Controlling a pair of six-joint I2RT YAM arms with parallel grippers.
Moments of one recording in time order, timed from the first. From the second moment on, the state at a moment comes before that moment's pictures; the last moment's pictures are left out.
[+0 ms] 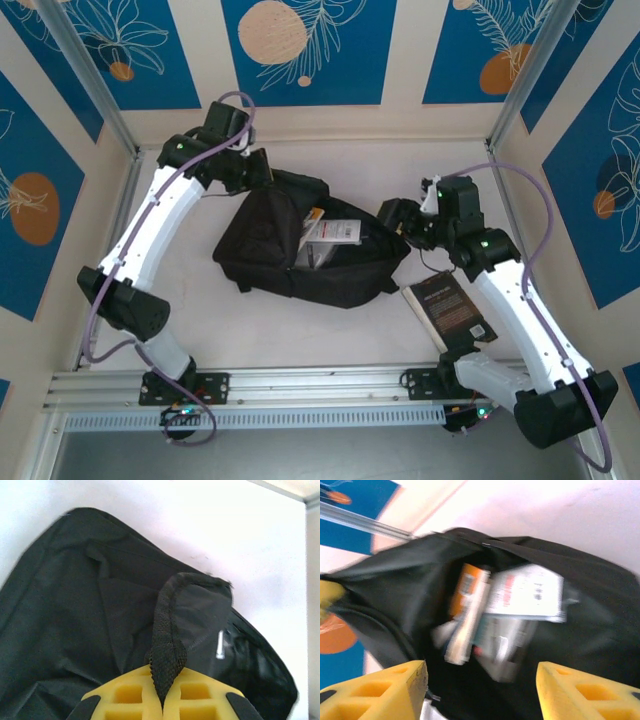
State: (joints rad) left arm -0.40 1.70 1.95 -1.15 0.13 -0.62; right arm 0.30 1.02 1.06 -0.72 -0.33 0.78
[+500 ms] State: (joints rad) left arm -0.36 1.82 2.01 -1.08 0.11 -0.57; right arm 0.19 0.99 0.83 -1.07 0.04 0.74
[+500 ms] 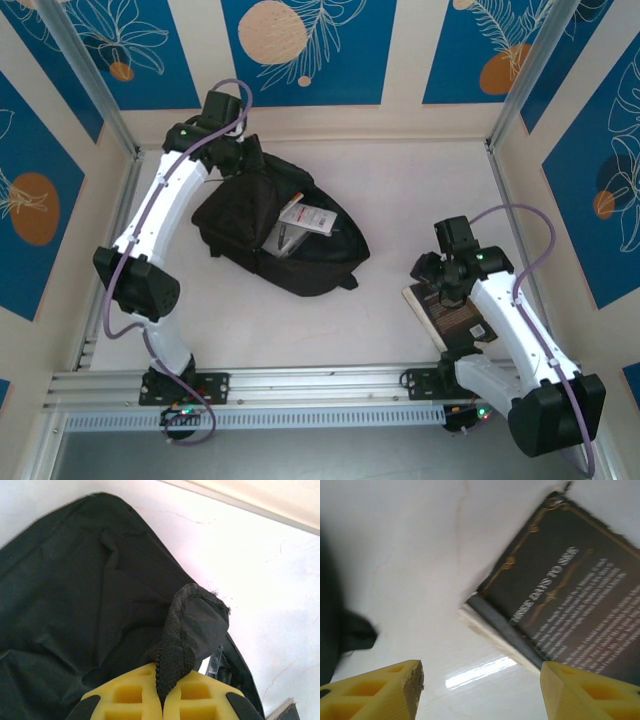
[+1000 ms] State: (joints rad) left arm -0.69 1.80 1.86 -1.03 0.21 -0.46; right arm 0.06 1.23 0.70 -0.94 -0.06 0.89
